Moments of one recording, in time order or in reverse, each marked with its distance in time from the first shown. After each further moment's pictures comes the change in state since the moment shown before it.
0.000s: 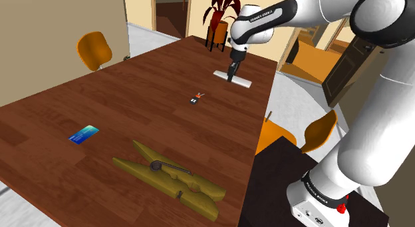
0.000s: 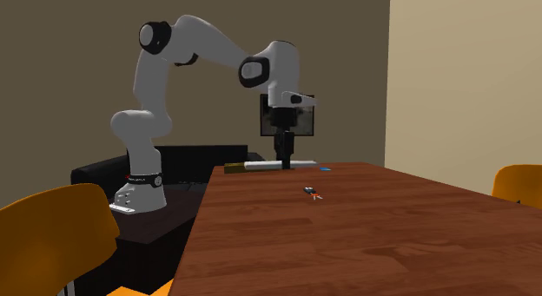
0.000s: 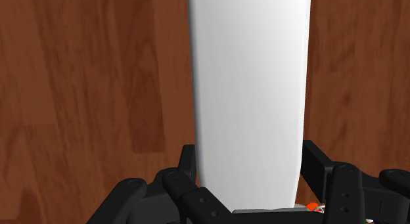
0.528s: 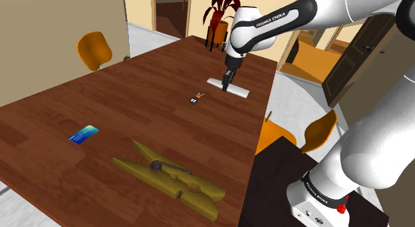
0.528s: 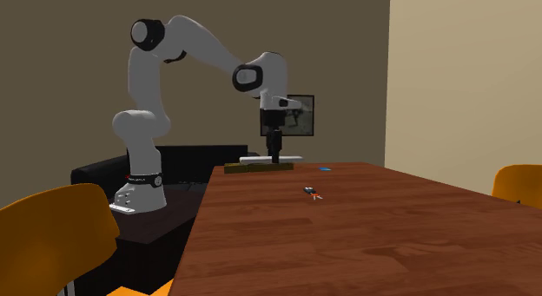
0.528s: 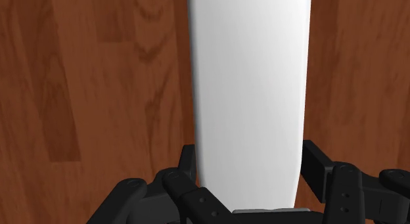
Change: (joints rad) arm 0.099 -0.186 0.063 -0.241 -0.045 0.058 0.181
